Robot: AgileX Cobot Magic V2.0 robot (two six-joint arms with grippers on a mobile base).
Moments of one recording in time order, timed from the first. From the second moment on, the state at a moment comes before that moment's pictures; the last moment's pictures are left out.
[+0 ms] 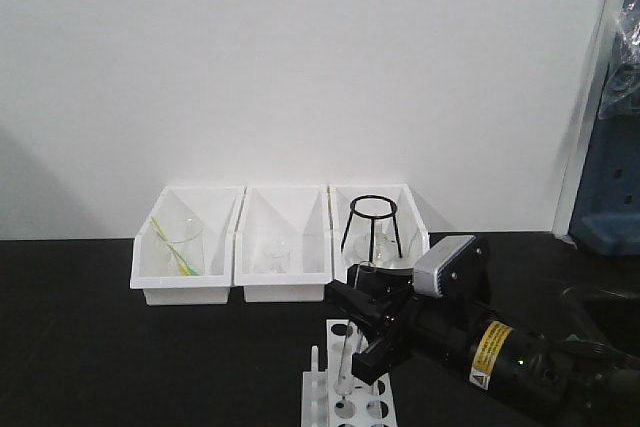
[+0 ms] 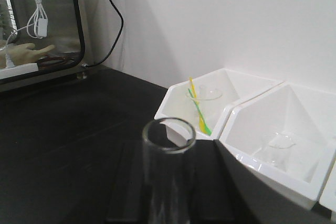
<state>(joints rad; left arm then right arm) -0.11 -0.02 0.03 0.00 0.05 0.03 0.30 1.75 -0.88 -0.76 -0.91 0.54</state>
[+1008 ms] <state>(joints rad) -0.11 -0.02 0.03 0.00 0.05 0.03 0.30 1.89 -0.88 -0.80 -0.88 0.54</state>
